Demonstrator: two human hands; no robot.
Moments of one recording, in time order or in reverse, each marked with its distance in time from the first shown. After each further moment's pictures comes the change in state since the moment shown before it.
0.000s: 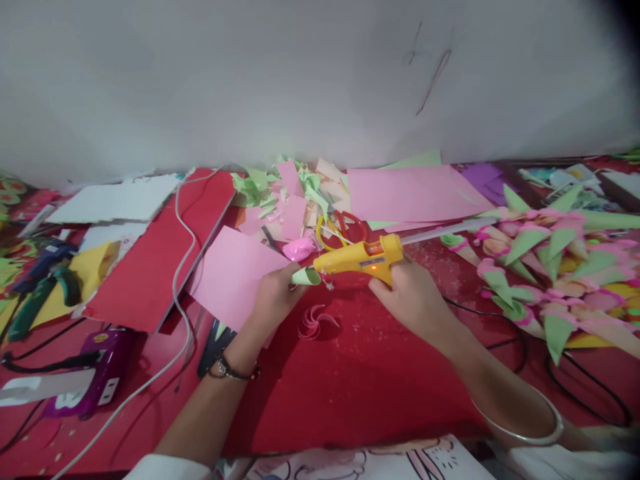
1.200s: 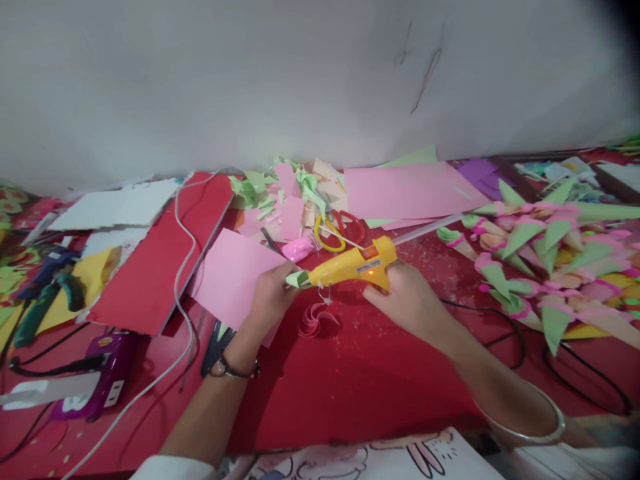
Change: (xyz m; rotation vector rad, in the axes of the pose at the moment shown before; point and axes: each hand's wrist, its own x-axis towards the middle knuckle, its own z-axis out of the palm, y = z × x) left_hand 0.001 -0.006 -0.003 -0.054 0.095 0.129; right_hand -0.005 -0.004 -0.004 0.252 -0.020 -0.025
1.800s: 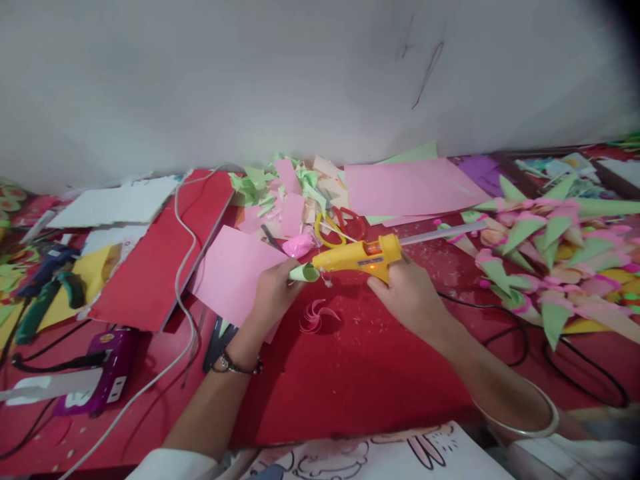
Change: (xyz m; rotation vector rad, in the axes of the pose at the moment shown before) left_hand -0.001 0.003 0.002 0.033 0.001 -0.018; right_hand -0.004 0.005 0.010 -0.236 0.069 0.045
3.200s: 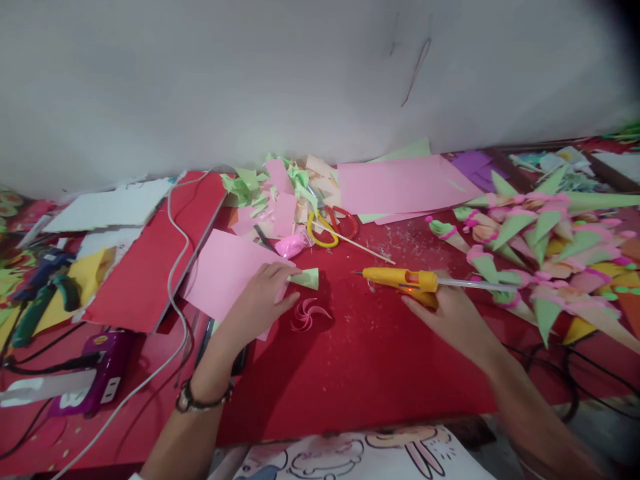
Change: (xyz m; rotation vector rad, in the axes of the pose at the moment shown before) left_hand -0.009 0.021 -0.030 0.161 -0.389 0.060; right_hand -0.049 0.087 0.010 0.174 -0.034 0.046
